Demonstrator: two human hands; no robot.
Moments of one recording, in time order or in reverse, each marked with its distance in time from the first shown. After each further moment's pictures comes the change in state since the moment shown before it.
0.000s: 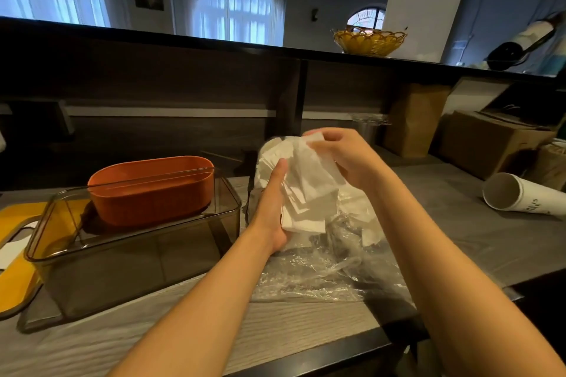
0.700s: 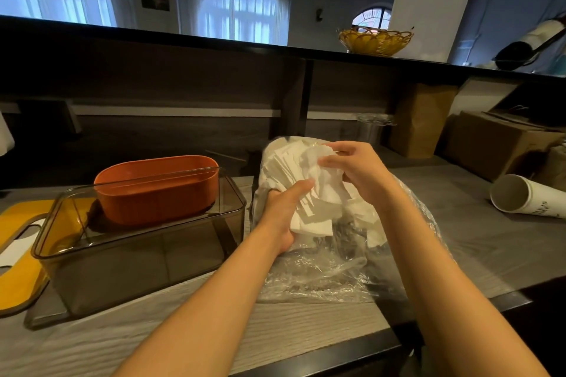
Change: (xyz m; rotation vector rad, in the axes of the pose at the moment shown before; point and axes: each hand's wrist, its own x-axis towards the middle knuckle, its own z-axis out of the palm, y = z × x) left_hand -0.001 -0.006 0.006 0.099 0.073 0.135; right_hand 0.004 0.033 -0.006 0.011 0.096 0.033
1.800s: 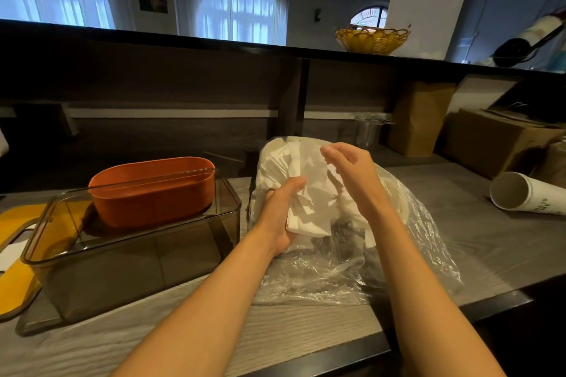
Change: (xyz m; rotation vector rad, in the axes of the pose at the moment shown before) left_hand -0.007 0.005 -0.001 0.002 -0.089 -0.057; right_hand -0.019 0.012 0.009 -0.003 0.106 -0.288
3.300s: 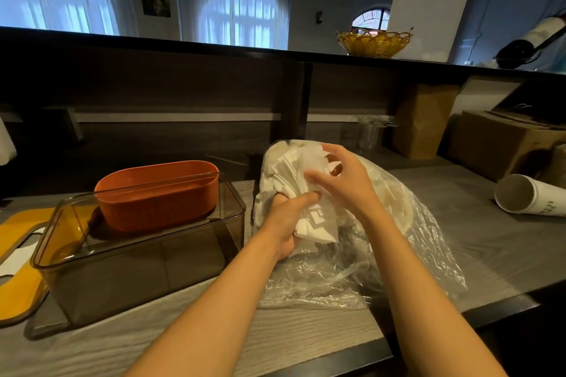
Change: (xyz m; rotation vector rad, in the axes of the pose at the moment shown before) left_hand 0.017 -0.013 -0.006 0.099 0.035 0.015; right_hand 0.003 0.009 0.011 -0.277 -0.031 0.001
